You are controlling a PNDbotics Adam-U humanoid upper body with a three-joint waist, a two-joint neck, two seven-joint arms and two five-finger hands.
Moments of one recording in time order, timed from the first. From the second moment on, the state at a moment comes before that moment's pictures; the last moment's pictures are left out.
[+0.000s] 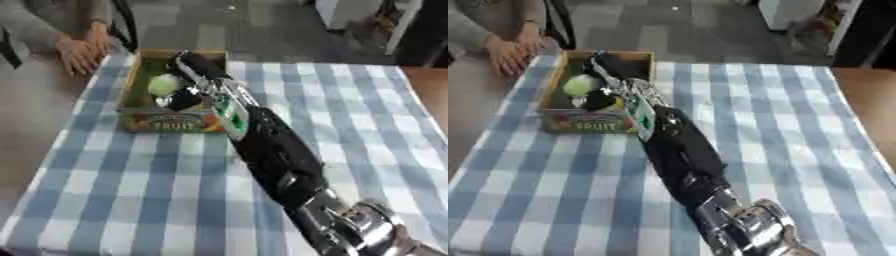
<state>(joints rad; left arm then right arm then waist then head) -0.26 0.31 0.00 -1.98 0.40 -0.30 -0.02 -1.05 0.18 -0.09 -0.75 1.19 -0.14 -0.01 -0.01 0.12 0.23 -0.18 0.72</state>
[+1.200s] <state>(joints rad) -0.27 0.30 -0.01 -1.98 0.41 -0.30 -0.03 -1.15 0.13 -0.19 -0.72 1.40 0.01 -0.23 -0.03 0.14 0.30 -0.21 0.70</state>
